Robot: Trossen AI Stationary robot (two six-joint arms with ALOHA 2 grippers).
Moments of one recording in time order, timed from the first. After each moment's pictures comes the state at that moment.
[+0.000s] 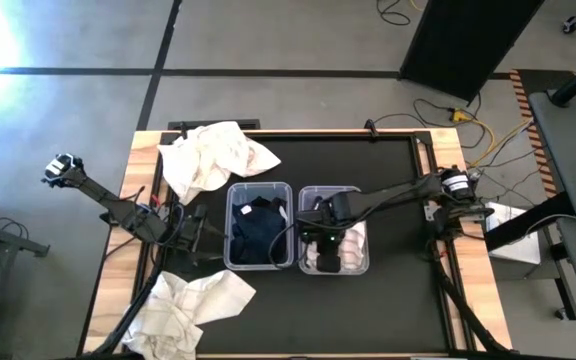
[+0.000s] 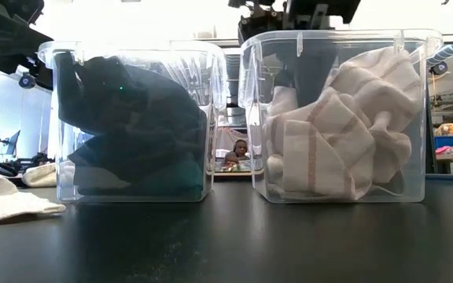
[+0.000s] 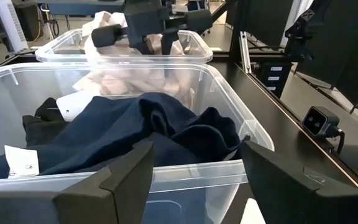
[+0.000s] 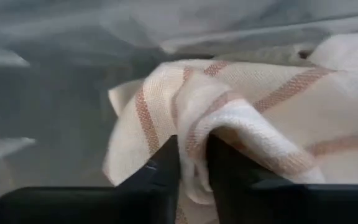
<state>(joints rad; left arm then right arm) -0.56 0.53 0.17 0.13 -0.39 -0.16 0.12 1.90 1.54 -1.04 -0.21 0.22</state>
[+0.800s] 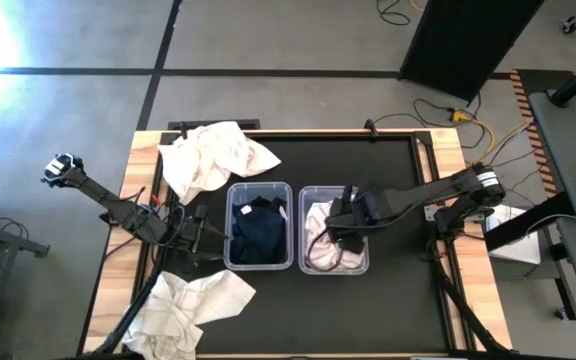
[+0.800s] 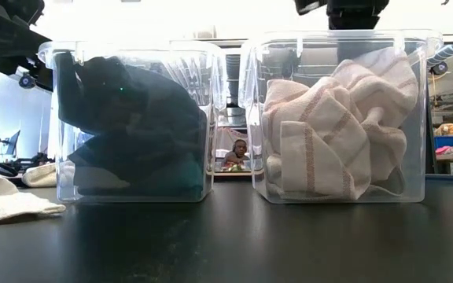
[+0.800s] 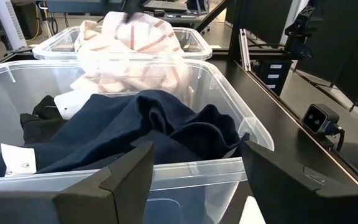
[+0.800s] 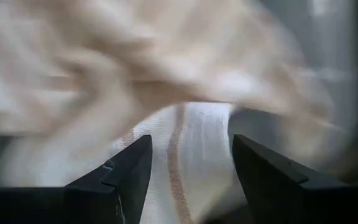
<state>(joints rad) -0.56 0.54 0.17 0.14 -0.39 -0.17 0.23 1.69 1.56 -1.46 0.36 0.58</state>
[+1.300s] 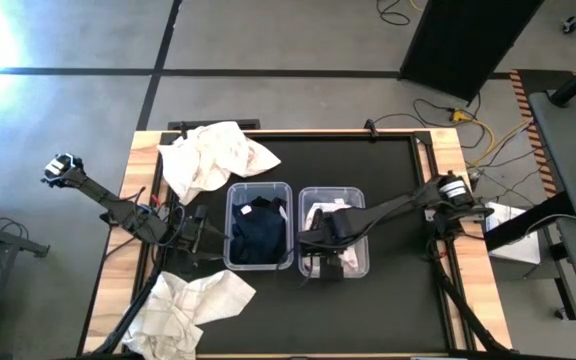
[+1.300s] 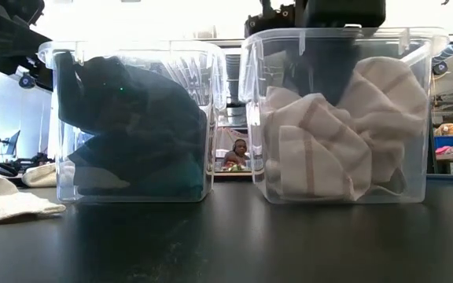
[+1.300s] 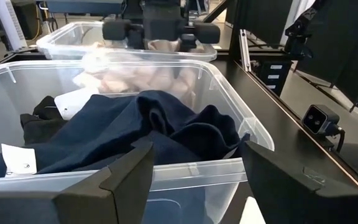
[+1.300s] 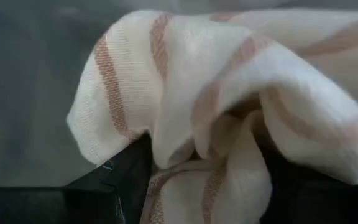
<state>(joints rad) -0.56 0.54 0.17 0.14 -0.39 -0.17 0.22 1.95 1.55 -1.08 0.01 0.28</state>
